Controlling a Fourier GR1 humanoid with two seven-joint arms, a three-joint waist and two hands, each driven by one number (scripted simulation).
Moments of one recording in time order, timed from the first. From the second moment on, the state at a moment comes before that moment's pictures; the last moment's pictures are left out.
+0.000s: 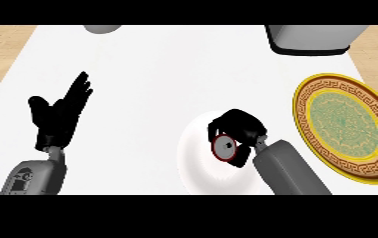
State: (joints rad) left arm -0.17 0.26 0.03 -1.40 0.08 0.05 0.16; right arm -0.40 -0.13 0.41 -1.14 0.89 0.37 -0.19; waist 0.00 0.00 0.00
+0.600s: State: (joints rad) left arm -0.15 0.24 0.05 -1.40 0.06 0.05 0.16; right arm -0.12 -0.09 0.39 -1.43 0.96 0.27 -0.02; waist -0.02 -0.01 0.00
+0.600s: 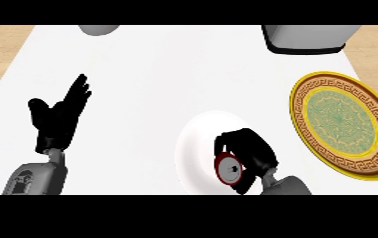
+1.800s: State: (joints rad) left arm -0.15 0.23 0.06 -1.42 0.05 0.02 0.16; right arm 0.06 -0.14 -0.04 -2.01 0.88 -0.09 0.19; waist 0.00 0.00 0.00
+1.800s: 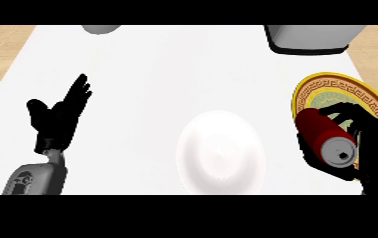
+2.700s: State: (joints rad) left arm -0.15 0.22 0.07 -1.43 0.04 0.00 0.16; right arm -0.16 -0.44 -0.39 -1.25 0.63 0.01 -0.13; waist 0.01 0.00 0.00
